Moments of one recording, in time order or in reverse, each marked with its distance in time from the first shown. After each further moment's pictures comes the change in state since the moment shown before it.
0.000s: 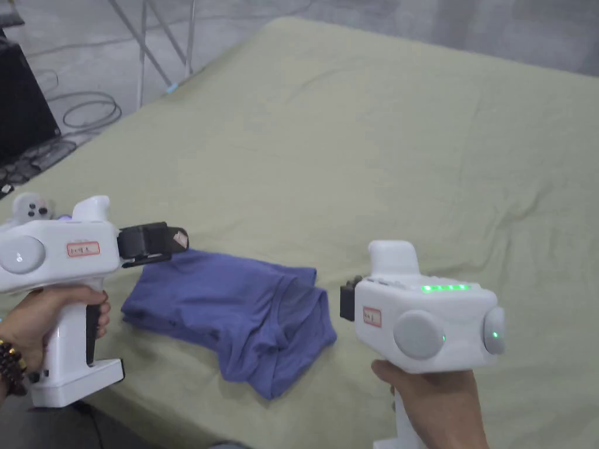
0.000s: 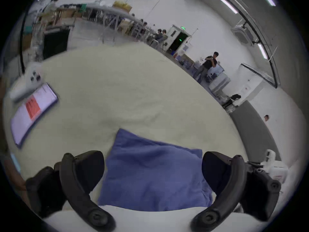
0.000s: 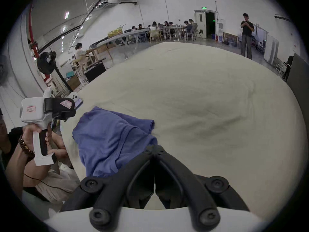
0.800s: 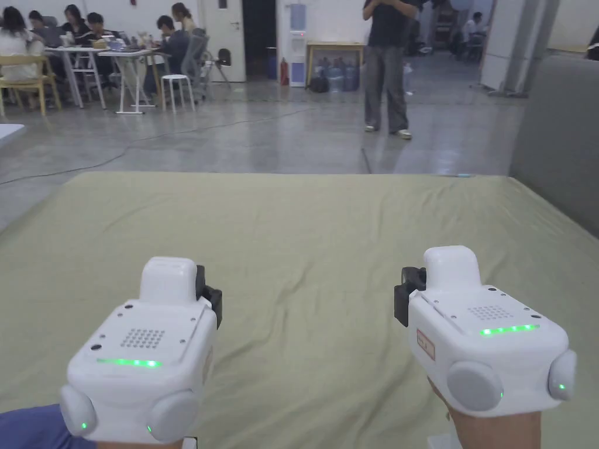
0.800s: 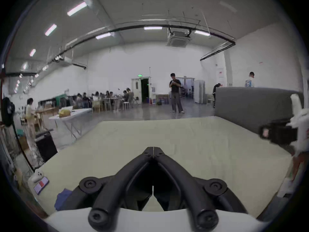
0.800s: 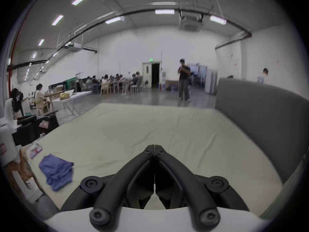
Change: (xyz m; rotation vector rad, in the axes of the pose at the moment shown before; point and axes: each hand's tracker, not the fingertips) left arm 0.446 -0.135 0.061 0.537 -0.025 -0.590; right arm 0.213 -0.049 0.303 0.569 -0.544 -0.034
